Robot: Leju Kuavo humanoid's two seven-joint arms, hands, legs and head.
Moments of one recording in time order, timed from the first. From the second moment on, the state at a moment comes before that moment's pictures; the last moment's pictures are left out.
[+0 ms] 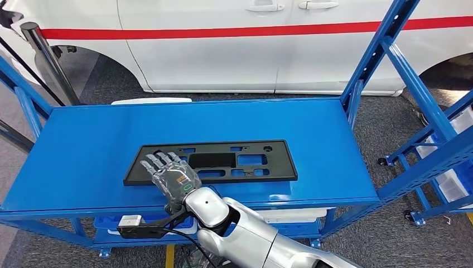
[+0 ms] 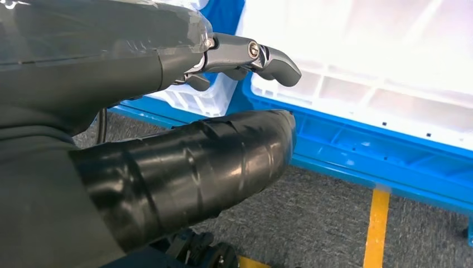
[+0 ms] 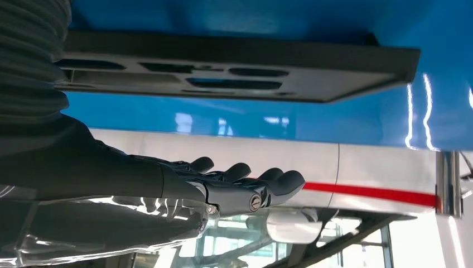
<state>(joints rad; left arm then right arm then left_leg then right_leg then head) -0.18 -0.23 -0.77 -0.43 -0.64 0.31 -0.28 -0.68 0.31 1.09 -1.01 0.98 -0.02 0.12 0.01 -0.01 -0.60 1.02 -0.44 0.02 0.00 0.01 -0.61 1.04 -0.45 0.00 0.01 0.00</state>
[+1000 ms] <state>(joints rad) -0.17 -0.23 -0.73 -0.43 -0.62 0.29 -0.26 -0.74 0.36 1.09 -0.70 0.91 -0.10 0.13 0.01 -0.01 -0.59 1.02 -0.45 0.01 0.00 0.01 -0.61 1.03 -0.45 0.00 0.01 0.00</state>
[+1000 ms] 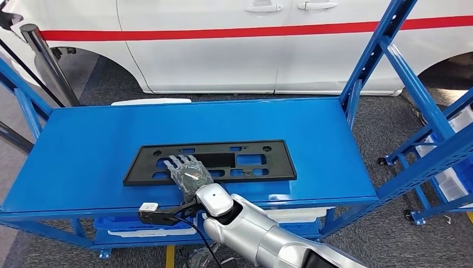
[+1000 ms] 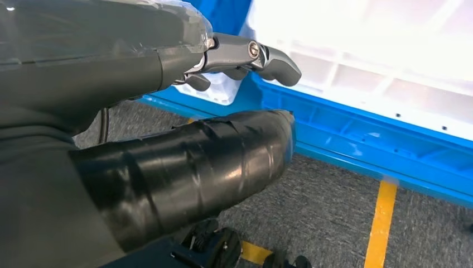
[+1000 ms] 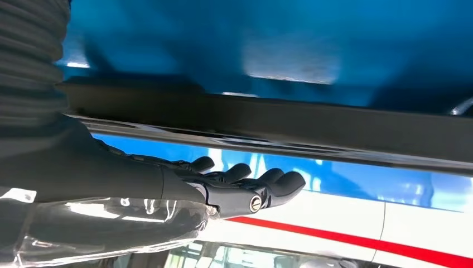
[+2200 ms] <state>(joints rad) -0.17 -0.25 -0.64 -0.43 -0.53 0.30 -0.20 -0.77 0.36 0.96 -0.52 1.09 -0.18 0.21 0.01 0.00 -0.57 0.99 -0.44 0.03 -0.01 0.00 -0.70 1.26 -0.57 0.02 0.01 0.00</state>
